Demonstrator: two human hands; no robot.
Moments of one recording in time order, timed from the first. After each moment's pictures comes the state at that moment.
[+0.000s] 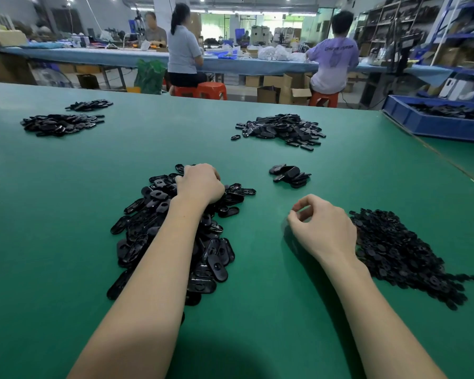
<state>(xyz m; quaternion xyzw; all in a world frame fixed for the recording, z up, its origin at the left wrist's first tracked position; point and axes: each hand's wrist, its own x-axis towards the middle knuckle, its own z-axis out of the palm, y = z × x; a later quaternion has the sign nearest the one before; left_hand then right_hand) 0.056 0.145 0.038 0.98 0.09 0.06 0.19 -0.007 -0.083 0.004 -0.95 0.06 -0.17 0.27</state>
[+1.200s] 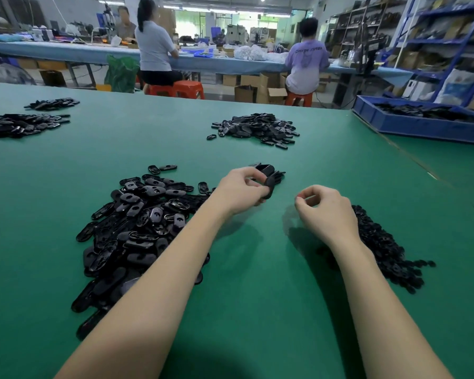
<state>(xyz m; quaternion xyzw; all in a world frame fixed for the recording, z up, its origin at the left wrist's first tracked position) 0.033 0.051 0.041 0.81 -0.04 -0.04 0.58 -0.004 -0.129 0.025 -0.93 0.10 -0.14 0.34</state>
